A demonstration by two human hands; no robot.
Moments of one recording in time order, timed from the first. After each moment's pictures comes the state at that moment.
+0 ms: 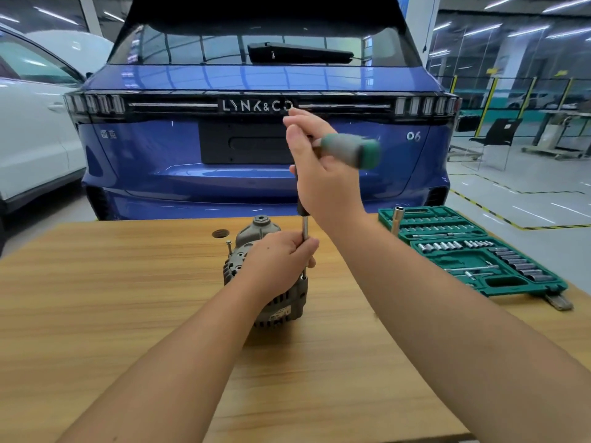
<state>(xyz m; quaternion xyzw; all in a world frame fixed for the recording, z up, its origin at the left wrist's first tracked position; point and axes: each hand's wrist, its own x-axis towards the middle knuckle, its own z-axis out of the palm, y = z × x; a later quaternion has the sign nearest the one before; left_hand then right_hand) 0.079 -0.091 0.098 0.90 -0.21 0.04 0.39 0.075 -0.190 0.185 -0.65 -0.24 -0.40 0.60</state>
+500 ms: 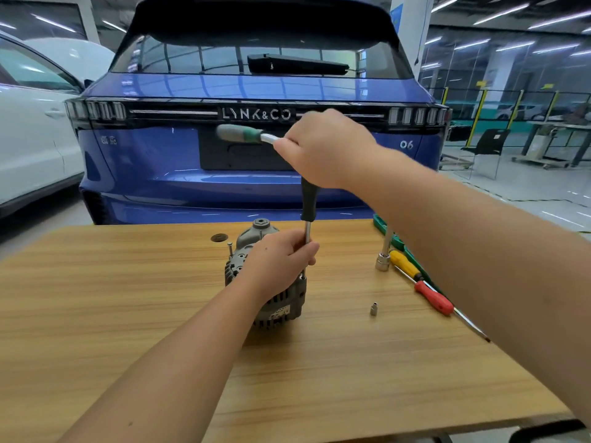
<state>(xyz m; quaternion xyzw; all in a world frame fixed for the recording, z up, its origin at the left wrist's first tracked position) 0.075 -0.085 0.094 0.88 -0.25 0.07 0.41 0.062 -0.206 0.255 -0.95 -0.14 -0.26 0.04</state>
